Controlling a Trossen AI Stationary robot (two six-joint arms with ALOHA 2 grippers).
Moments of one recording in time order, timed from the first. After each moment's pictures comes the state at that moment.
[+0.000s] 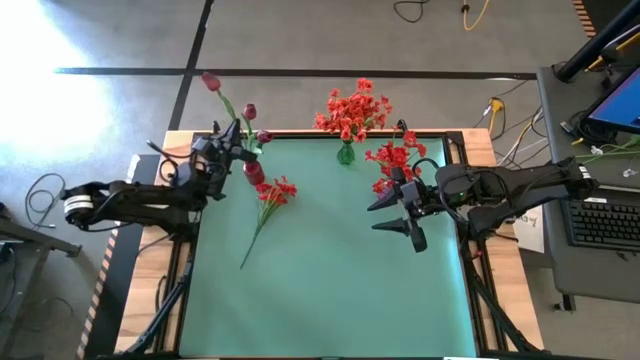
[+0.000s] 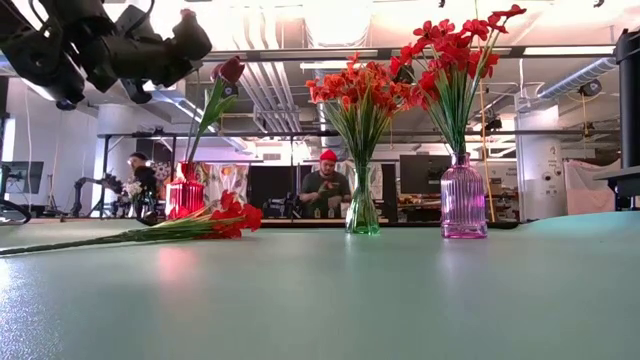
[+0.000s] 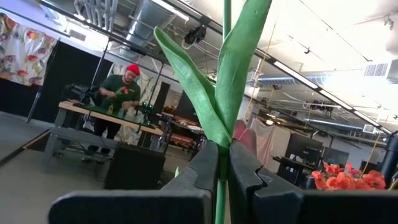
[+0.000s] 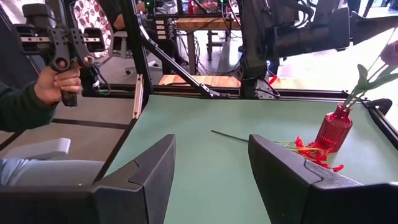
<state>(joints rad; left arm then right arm) 0.39 1.06 0.26 1.35 -0.75 0.01 0.16 1.06 1.09 -0.29 -0.05 0.06</state>
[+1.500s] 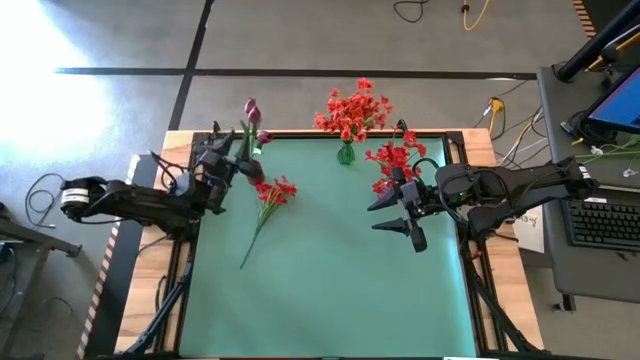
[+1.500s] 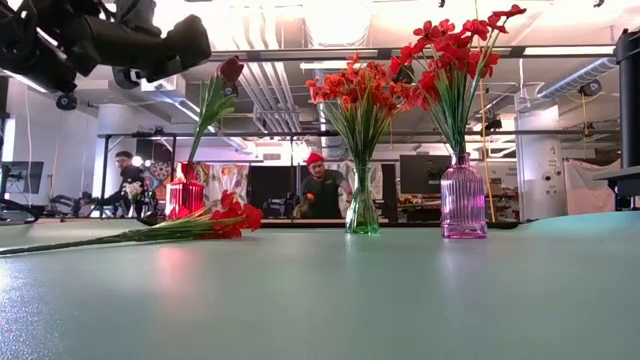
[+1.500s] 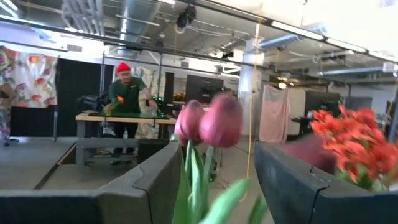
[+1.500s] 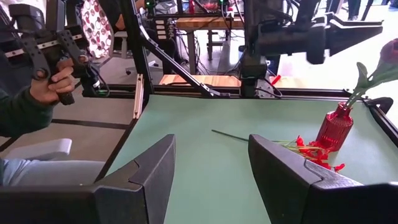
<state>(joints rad) 0.14 1.02 0.26 1.31 -0.97 0.33 0.16 1.06 1.09 -0.29 -0.05 0.07</state>
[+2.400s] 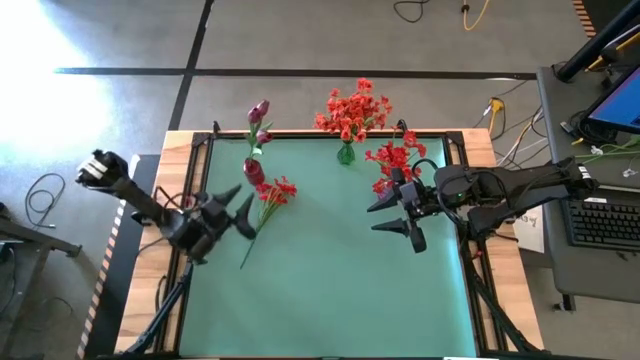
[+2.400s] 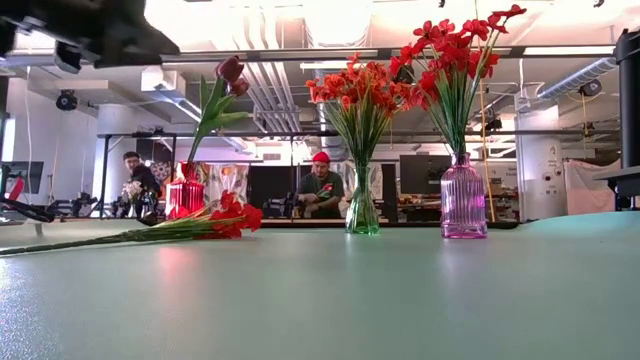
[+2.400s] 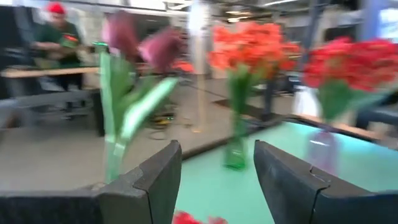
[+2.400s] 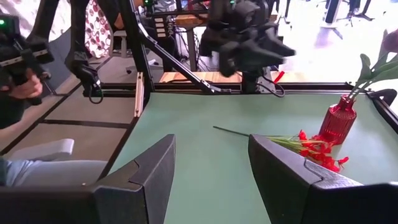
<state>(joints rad) -0.64 1.09 0.27 1.28 -1.57 0.41 0.16 1.06 1.08 -0.29 -0.05 0.09</state>
